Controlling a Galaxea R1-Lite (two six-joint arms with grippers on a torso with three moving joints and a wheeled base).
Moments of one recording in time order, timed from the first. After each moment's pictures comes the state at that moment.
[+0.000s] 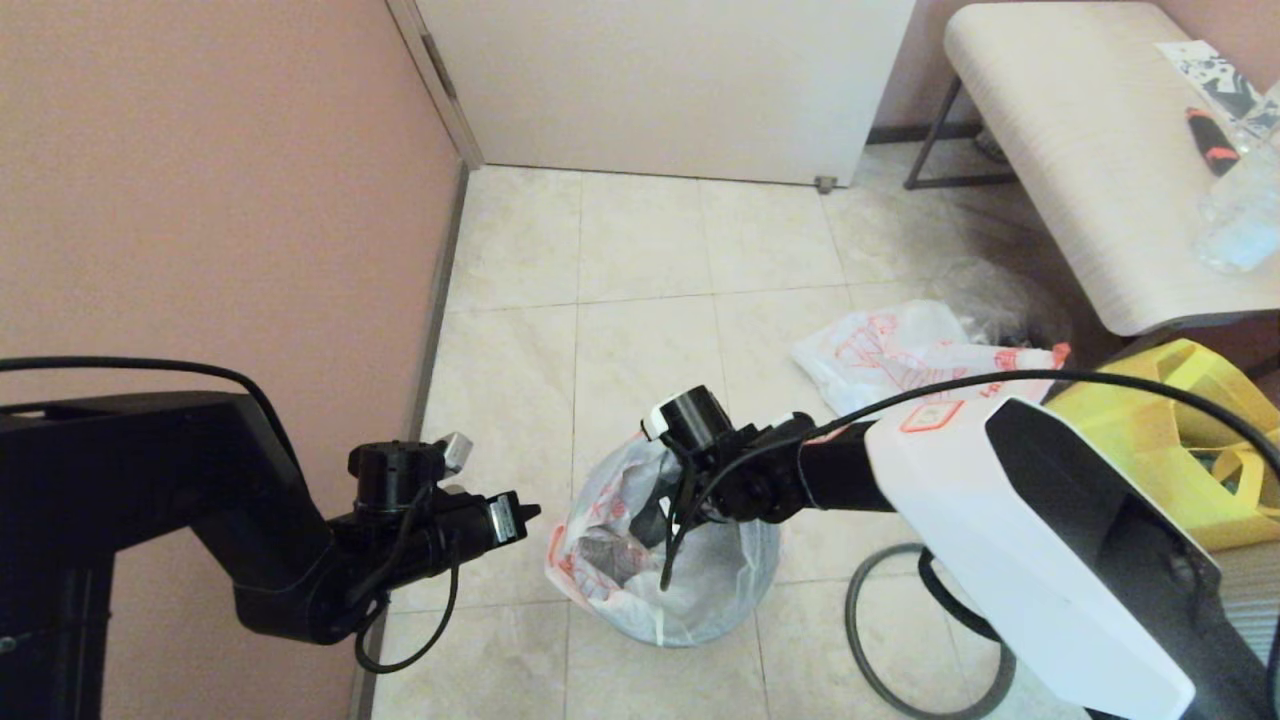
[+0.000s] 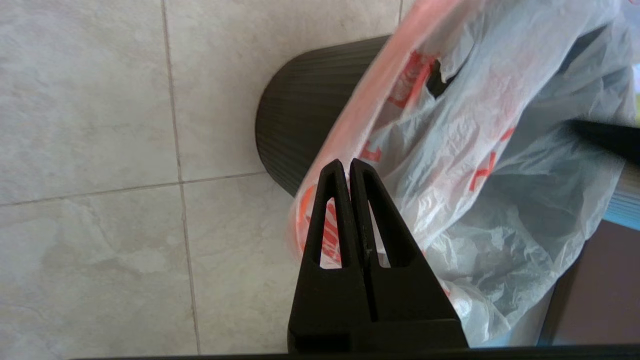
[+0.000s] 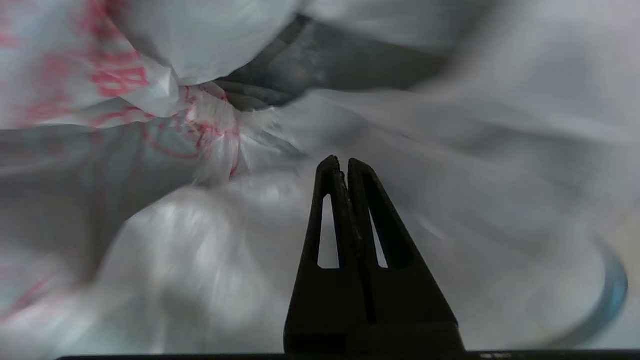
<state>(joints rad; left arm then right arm) -0.17 2.19 -0.66 -1.01 -0.32 -0.40 0.71 2.55 -1.98 0.22 -0.33 0.07</state>
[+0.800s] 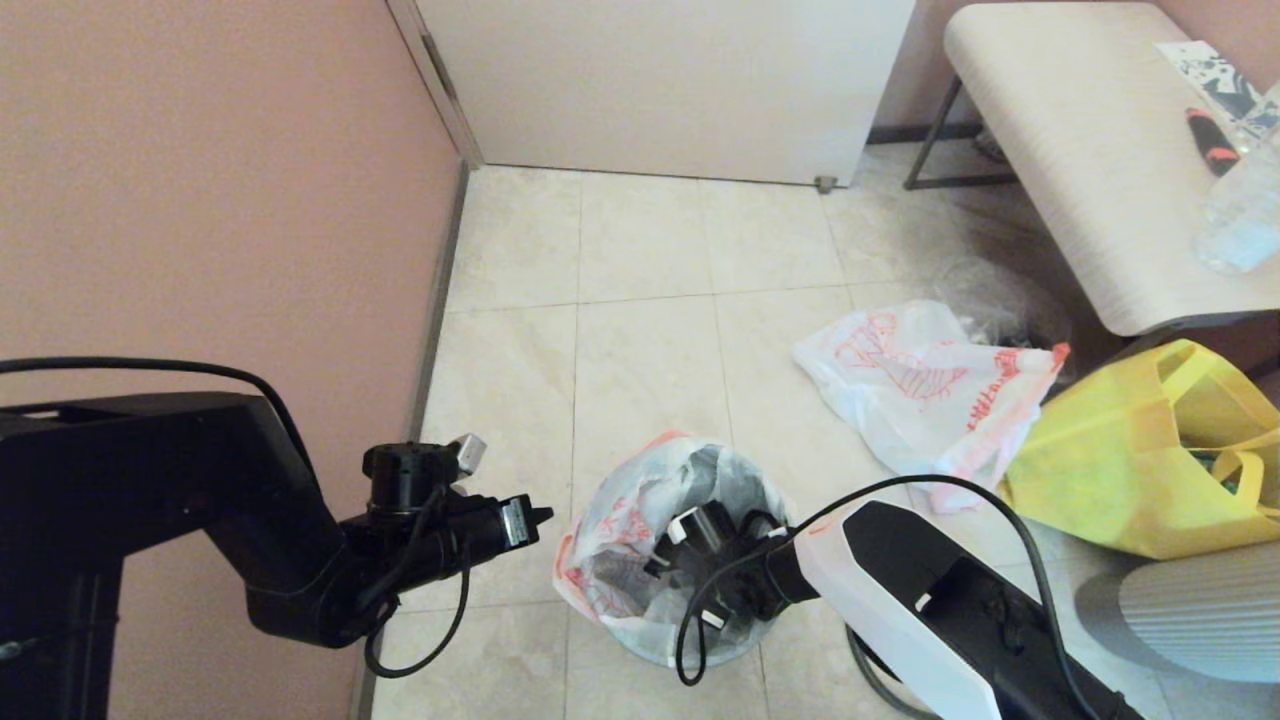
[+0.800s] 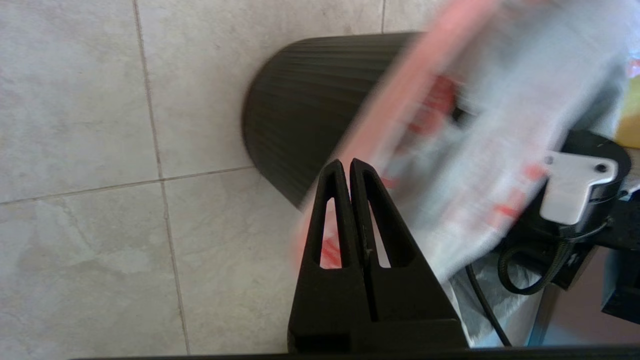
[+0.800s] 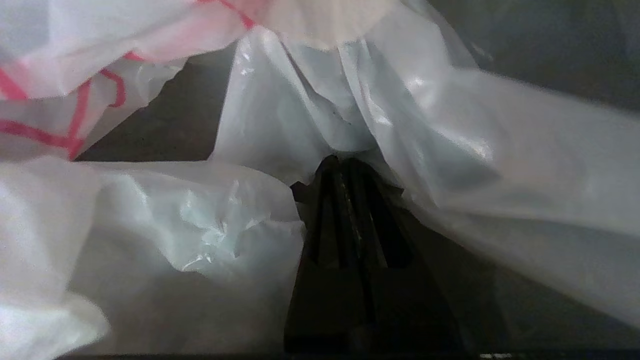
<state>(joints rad) -0.21 2.19 -0.66 -1.01 -0.32 -0.41 0.65 2.91 -1.98 -0.02 -0.30 -0.54</state>
